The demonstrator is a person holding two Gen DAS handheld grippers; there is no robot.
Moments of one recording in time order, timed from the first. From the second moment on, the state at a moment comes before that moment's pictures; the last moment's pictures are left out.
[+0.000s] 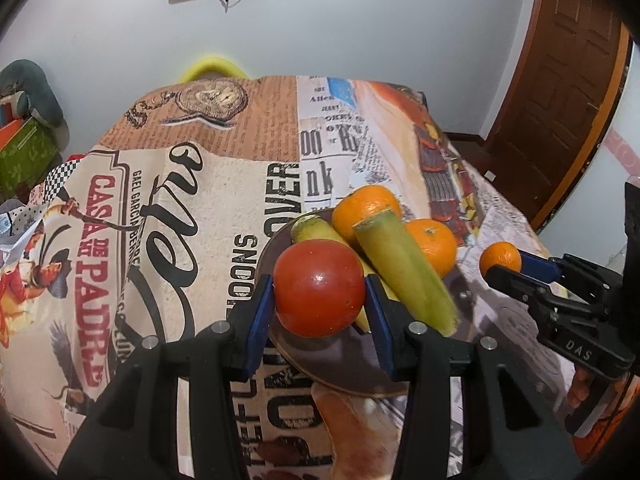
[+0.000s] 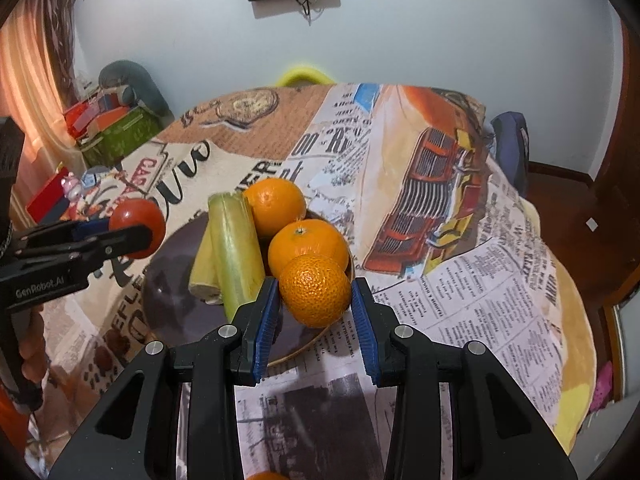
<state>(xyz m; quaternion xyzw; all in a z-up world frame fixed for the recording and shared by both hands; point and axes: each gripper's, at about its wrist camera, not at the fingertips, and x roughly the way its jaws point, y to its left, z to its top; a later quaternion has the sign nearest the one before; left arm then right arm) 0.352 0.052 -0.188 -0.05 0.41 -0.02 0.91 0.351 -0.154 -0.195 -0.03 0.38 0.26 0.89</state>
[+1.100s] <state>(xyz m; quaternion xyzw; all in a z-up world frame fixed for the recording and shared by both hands) 0.342 0.054 -0.181 -0.05 0.41 -0.01 0.91 0.335 -0.159 -0.190 -0.04 0.38 0.26 0.88</state>
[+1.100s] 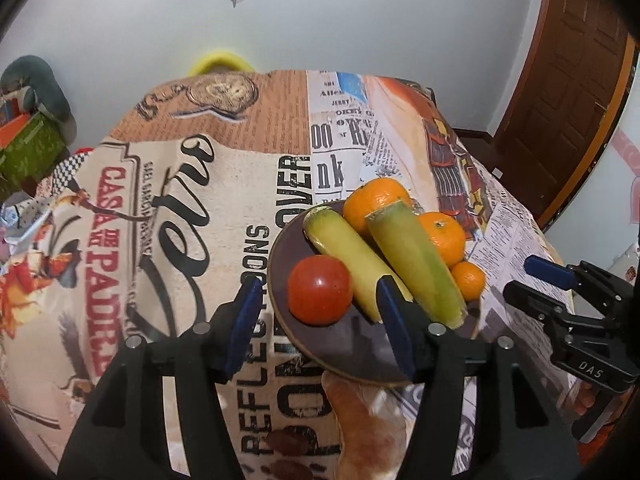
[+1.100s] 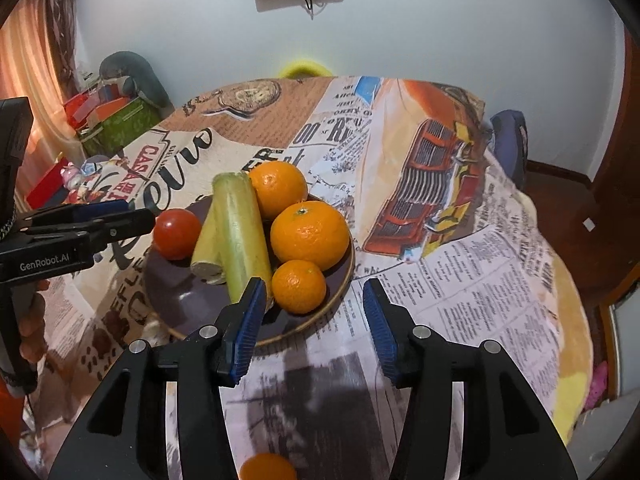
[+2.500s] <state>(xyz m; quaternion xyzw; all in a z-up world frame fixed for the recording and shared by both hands) 0.236 0.016 -0.216 -0.04 0.48 -0.03 0.88 0.251 -0.175 -0.235 -0.05 0.47 0.25 0.85</state>
